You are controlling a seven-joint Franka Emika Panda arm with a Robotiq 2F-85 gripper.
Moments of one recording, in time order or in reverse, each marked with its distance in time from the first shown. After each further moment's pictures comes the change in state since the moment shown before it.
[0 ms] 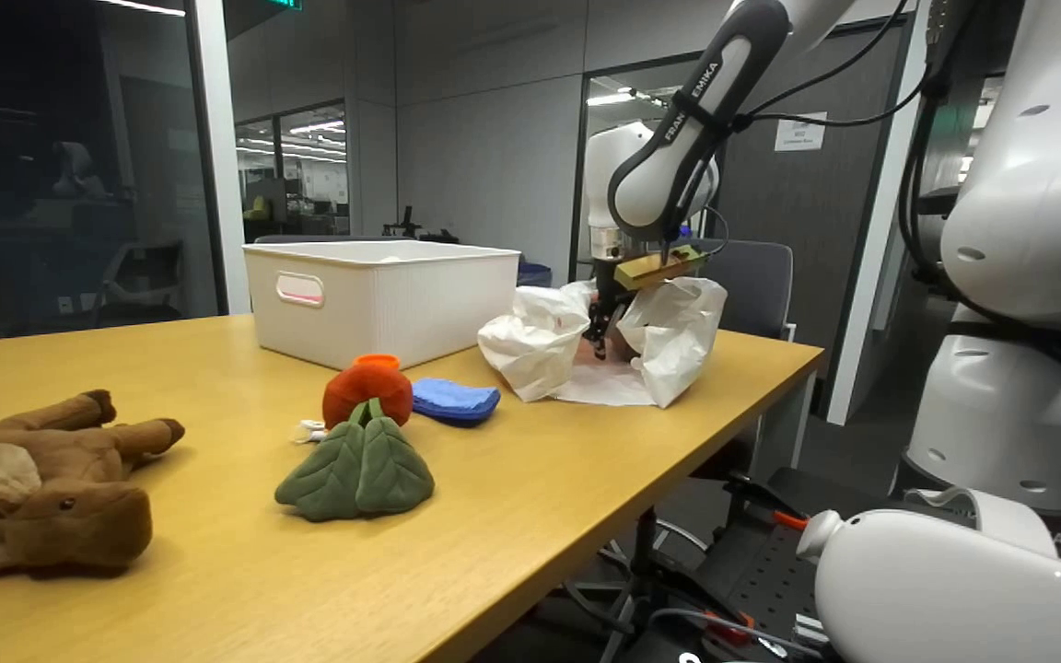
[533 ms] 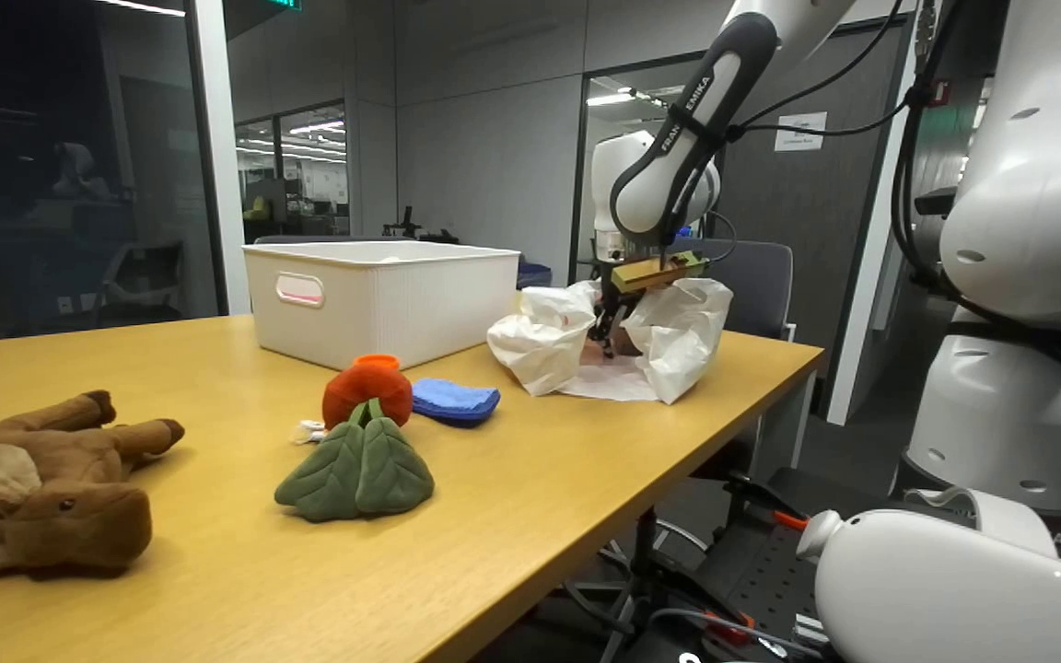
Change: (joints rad) arm -0.002 0.047 -0.049 0.038 0.000 0.033 0.087
